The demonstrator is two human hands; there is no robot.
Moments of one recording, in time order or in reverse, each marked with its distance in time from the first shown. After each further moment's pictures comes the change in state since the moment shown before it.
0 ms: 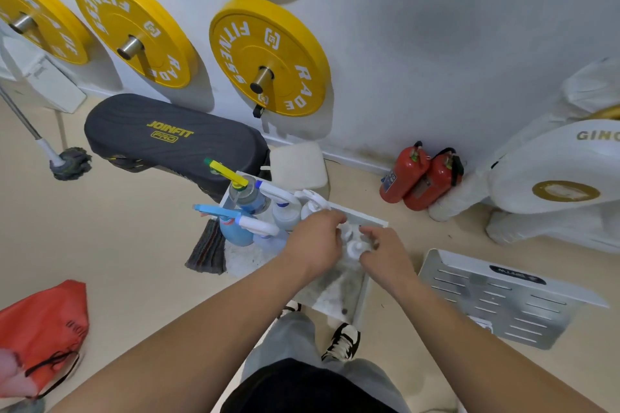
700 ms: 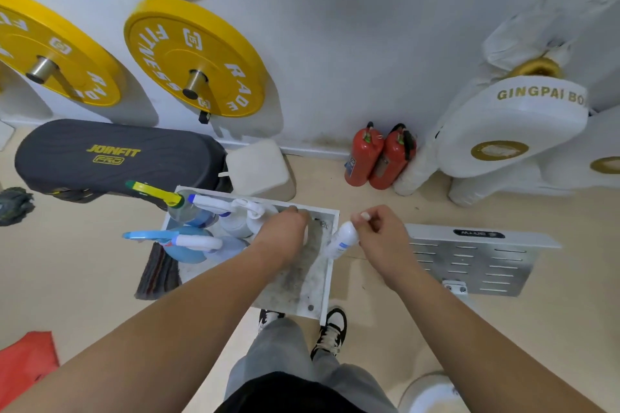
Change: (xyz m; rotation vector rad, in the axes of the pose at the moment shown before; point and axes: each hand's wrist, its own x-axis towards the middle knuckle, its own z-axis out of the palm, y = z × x) left_hand 0.049 0.035 0.025 0.608 -0.357 -0.008; right_hand -0.005 0.040 -0.055 0.510 0.276 0.057
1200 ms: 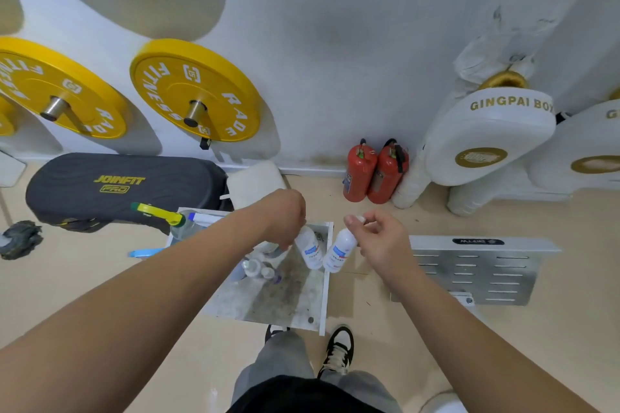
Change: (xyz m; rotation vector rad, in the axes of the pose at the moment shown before) left_hand -0.018 0.011 -0.079 0.068 -0.026 0.074; right_hand -0.014 -0.016 -0.020 0.088 0.041 -0.056
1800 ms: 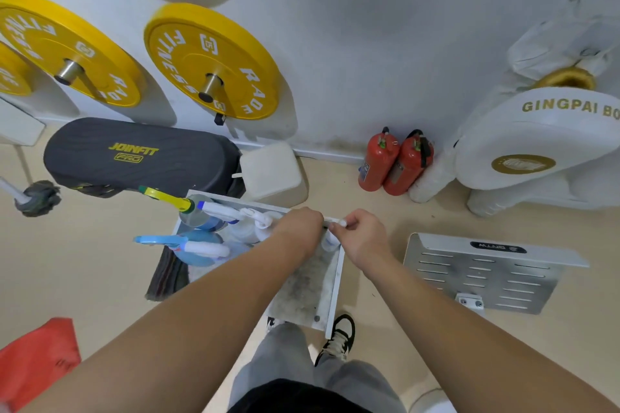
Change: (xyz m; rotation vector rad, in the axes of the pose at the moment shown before) left_hand 0.049 0.012 0.047 0.023 -0.133 -0.196; right_hand 0.052 0.022 0.062 -0.296 -0.131 0.089
